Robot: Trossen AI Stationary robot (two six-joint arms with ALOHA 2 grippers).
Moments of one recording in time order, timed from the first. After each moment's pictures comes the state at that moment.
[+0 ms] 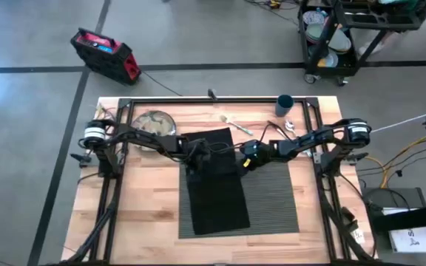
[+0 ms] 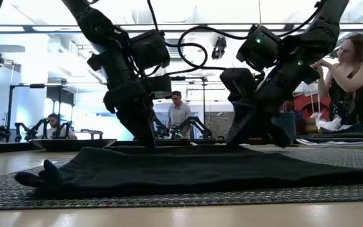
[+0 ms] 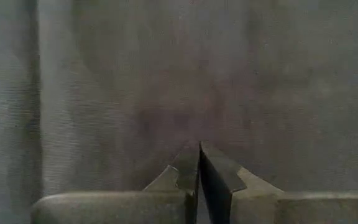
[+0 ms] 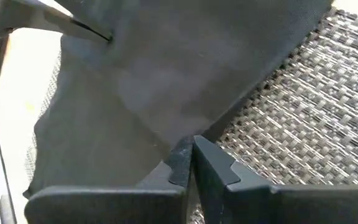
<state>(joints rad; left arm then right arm) 0.10 1.76 0.96 -0.26 0.15 0.00 -0.11 1.65 0.62 0.27 -0.19 0.95</state>
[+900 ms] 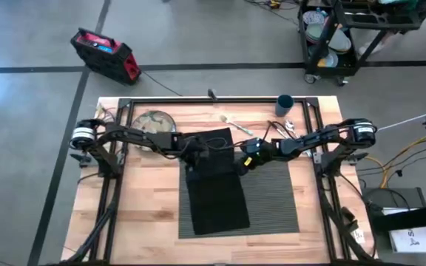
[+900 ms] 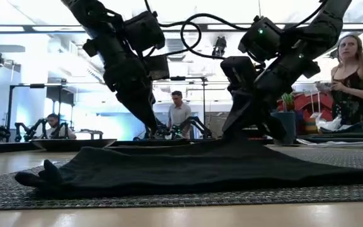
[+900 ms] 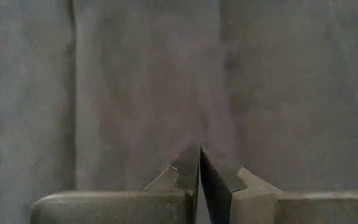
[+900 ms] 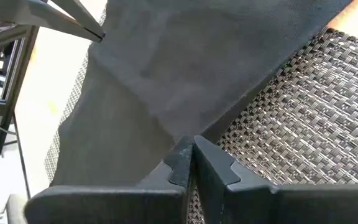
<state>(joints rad) 0.10 1.65 0.97 -0.30 0.14 -0.01 -0.11 1.59 0.62 0.28 -0.18 0.94</state>
